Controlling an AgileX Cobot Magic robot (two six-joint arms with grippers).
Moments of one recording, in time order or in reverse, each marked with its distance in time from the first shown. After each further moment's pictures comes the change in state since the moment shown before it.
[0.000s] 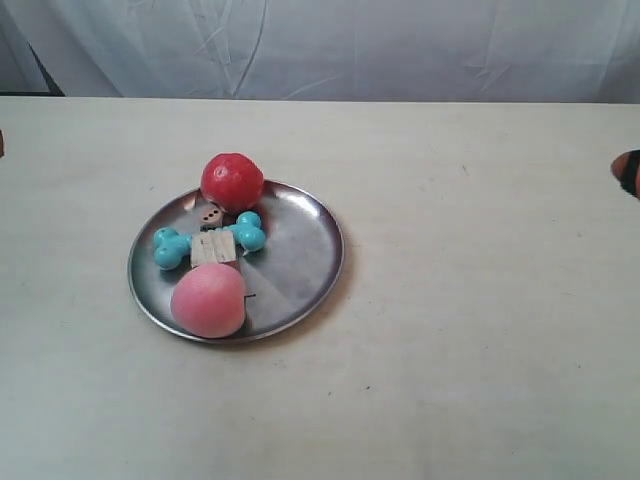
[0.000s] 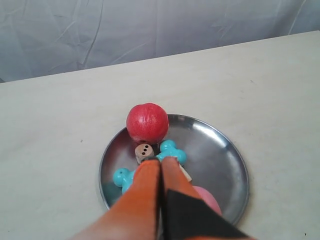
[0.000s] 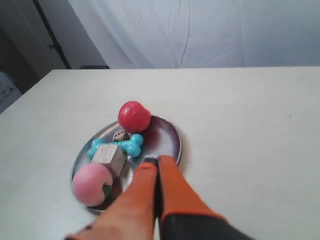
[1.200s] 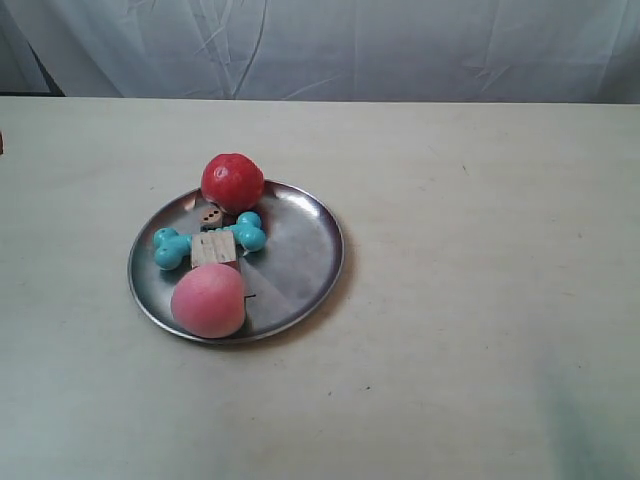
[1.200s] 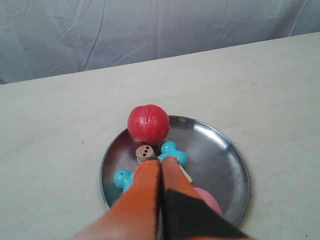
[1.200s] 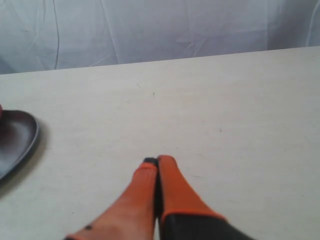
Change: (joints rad) left arm 0.000 0.000 0.000 0.000 -0.004 0.002; right arm -0.323 -0.469 0.587 -0.175 -0.200 0.000
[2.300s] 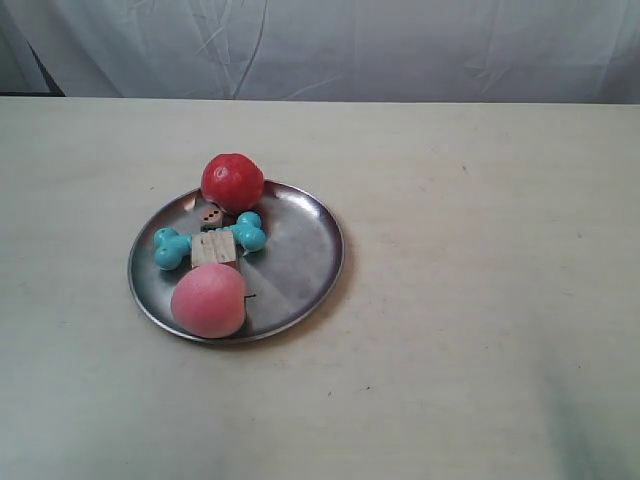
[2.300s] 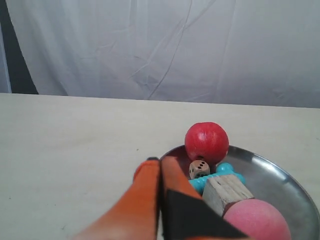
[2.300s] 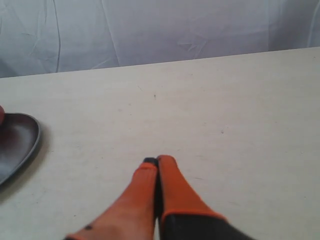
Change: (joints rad) left arm 0.000 -0.510 0.587 0.182 -0.450 -0.278; right arm 0.000 0.000 0.000 0.006 -0.008 0.000
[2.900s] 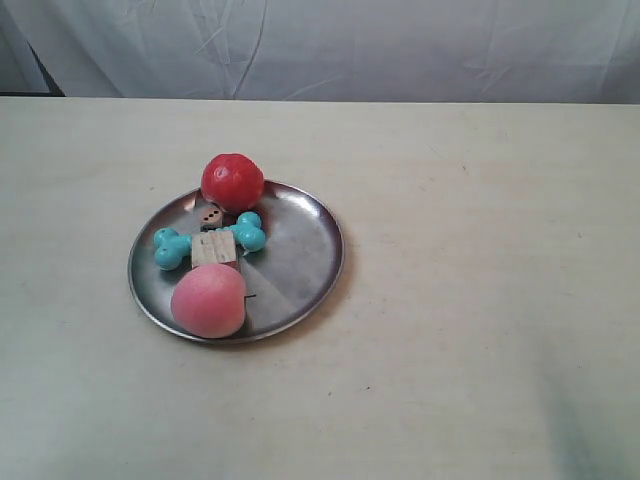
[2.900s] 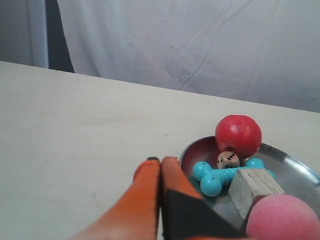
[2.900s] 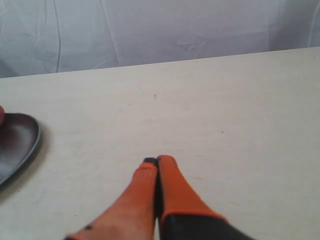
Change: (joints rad) left arm 0.152 -0.154 0.043 0.094 0.146 -0.148; right arm 0.000 0.000 0.000 0.000 0.000 0.000
